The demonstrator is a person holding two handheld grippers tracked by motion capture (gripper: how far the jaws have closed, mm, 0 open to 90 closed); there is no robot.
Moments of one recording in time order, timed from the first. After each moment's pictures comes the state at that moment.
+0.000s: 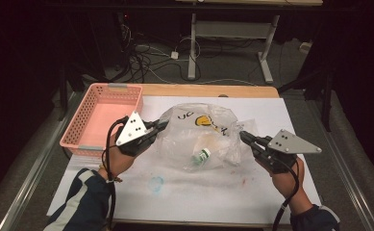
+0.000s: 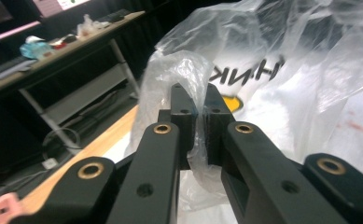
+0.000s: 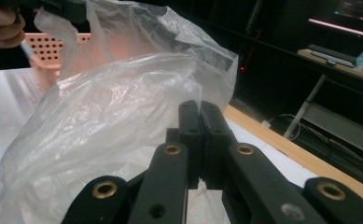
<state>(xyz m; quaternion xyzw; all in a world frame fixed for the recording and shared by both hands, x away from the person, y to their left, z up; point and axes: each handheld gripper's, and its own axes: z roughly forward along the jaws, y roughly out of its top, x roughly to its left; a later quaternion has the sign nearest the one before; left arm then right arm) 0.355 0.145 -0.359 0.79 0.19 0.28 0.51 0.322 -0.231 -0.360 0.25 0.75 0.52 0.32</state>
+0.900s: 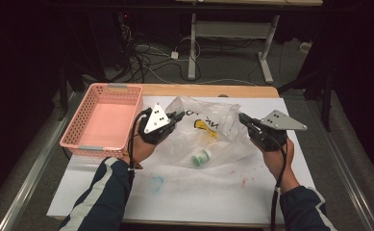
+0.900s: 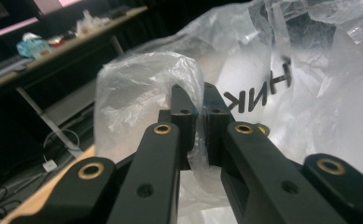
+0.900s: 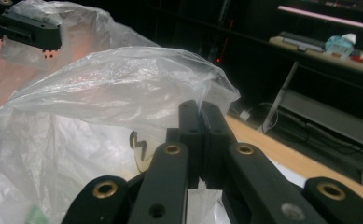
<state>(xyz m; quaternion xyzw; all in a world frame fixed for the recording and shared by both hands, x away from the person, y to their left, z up) 0.395 0.113 -0.368 0.77 0.19 0.31 0.52 0.378 -0.228 -0.363 0.30 0.73 0.51 0.34</state>
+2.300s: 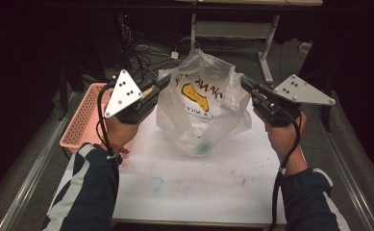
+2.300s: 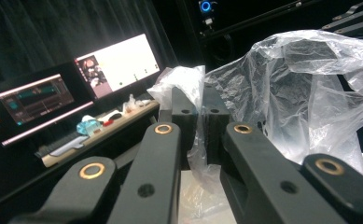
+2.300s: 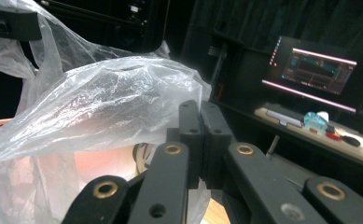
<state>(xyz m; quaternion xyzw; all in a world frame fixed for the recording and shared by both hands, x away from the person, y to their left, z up) 0.363 0.136 -0.262 0.70 0.17 0.38 0.59 0.366 -0.206 -0.259 0.24 0.68 0.57 0.39</state>
